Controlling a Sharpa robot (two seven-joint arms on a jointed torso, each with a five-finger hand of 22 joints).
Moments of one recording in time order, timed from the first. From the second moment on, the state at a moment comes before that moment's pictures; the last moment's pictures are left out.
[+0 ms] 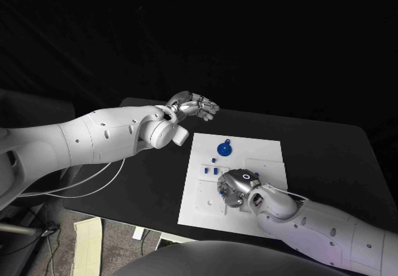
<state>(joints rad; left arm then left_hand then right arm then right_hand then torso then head) 1.21 -0.72 -0.10 1.30 -0.25 -0.27 0.21 1.04 -0.12 0.48 -0.28 0.05 0.80 0.19 0.28 0.48 1.05 0.15 0.20 0.09 0.90 0.13 0.50 0.44 0.04 0.61 0.02 0.62 1.18 0.88 -0.48 -0.16 1.30 -1.75 -0.42 -0.19 1.16 -0.20 0.88 -0.25 0.05 1.07 0.09 0.40 0.47 1.33 0.02 0.22 0.28 1.30 -0.08 1.23 0.80 0.18 1.31 -0.06 0.90 1.31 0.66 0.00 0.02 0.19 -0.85</state>
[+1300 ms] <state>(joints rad) 1.21 -0.73 -0.10 1.30 -0.25 -0.27 0.21 1.04 -0.12 0.48 -0.28 0.05 0.80 0.19 0.28 0.48 1.05 0.15 0.20 0.09 0.90 0.13 0.50 0.44 0.04 0.61 0.02 0.62 1.18 0.90 -0.47 -0.14 1.29 -1.39 -0.33 -0.18 1.14 -0.18 0.88 -0.26 0.05 1.06 0.09 0.40 0.48 1.32 0.02 0.22 0.29 1.30 -0.08 1.23 0.80 0.18 1.30 -0.06 0.89 1.31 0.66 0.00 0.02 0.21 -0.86</state>
